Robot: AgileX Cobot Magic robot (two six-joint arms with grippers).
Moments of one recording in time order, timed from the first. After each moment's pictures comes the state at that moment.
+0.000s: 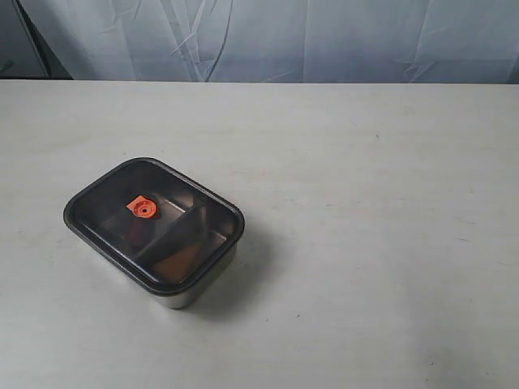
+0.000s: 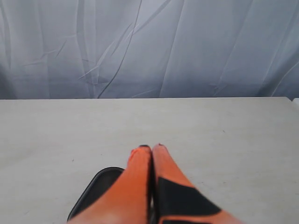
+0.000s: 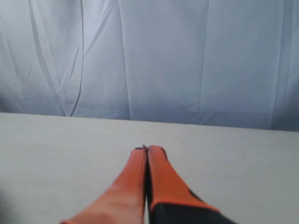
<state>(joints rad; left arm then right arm) -0.12 0.56 -0.76 -0.27 0.55 0.00 0.11 0.35 -0.38 0.17 0.27 -0.14</state>
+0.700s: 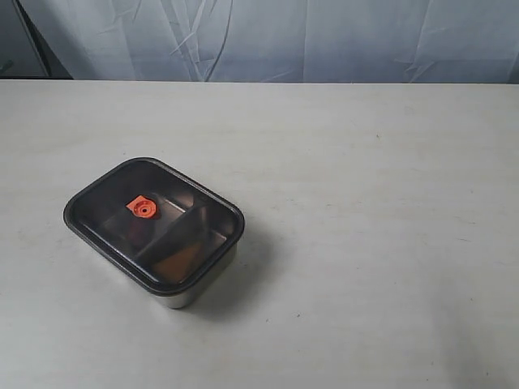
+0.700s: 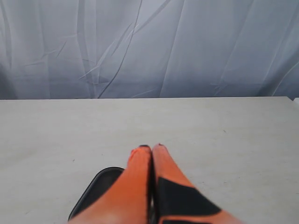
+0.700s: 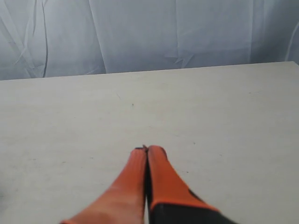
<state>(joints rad) -0.12 0.56 -0.76 -0.26 0.55 0.00 0.04 0.16 -0.08 0.04 0.26 0.06</state>
